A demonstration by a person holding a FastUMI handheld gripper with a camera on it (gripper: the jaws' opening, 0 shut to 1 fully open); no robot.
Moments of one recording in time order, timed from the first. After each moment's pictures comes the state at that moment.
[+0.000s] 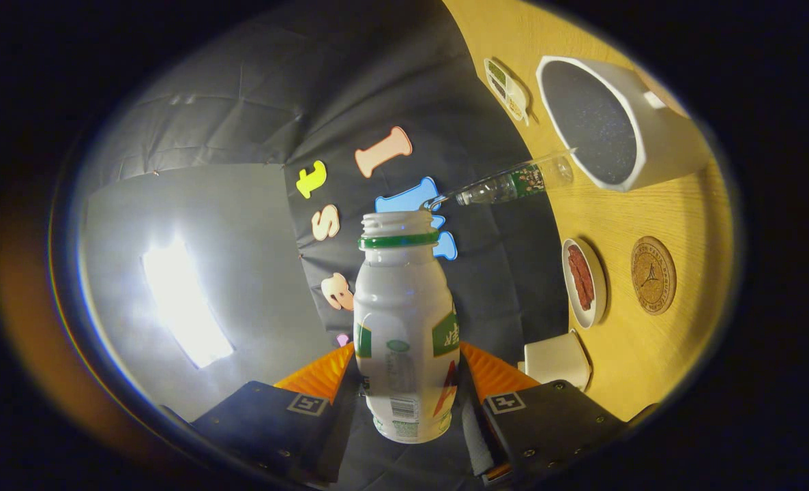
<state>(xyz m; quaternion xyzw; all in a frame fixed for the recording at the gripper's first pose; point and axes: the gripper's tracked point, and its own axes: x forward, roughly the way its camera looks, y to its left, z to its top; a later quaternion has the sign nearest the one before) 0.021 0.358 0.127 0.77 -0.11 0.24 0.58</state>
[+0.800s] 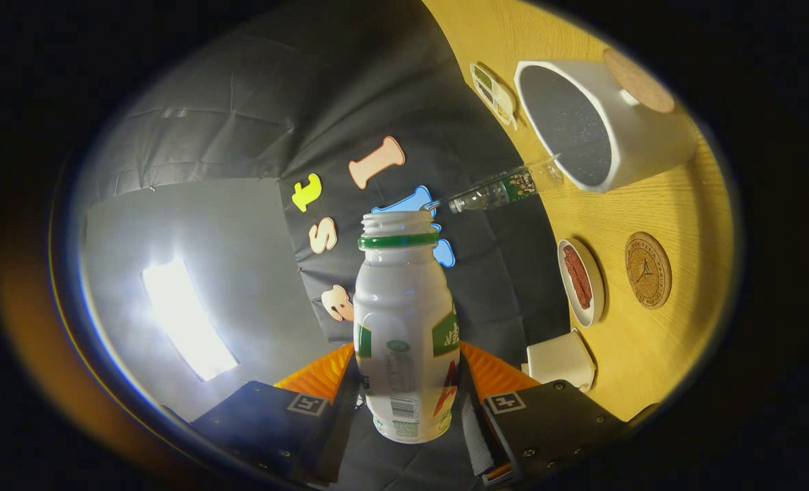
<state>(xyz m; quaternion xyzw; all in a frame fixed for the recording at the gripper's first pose) 0.023 0.350 0.121 0.79 -0.12 0.22 0.56</state>
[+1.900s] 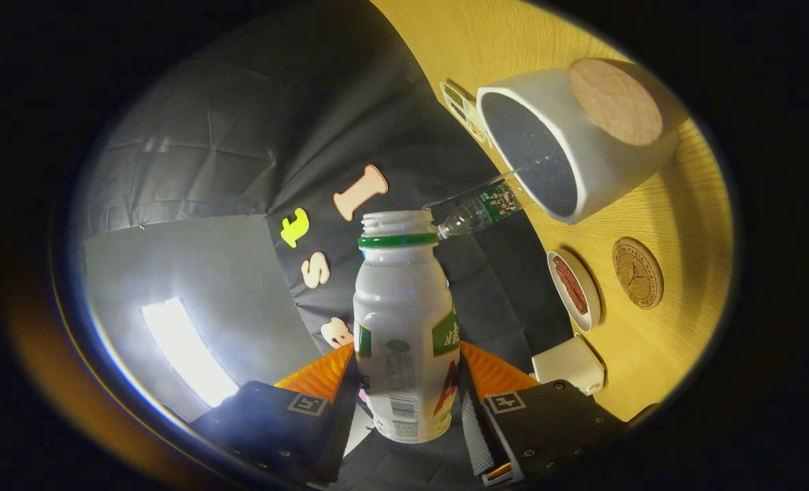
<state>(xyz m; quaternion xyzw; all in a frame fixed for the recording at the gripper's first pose) 0.037 0.323 0.107 0.84 -0.12 0.17 0.50</state>
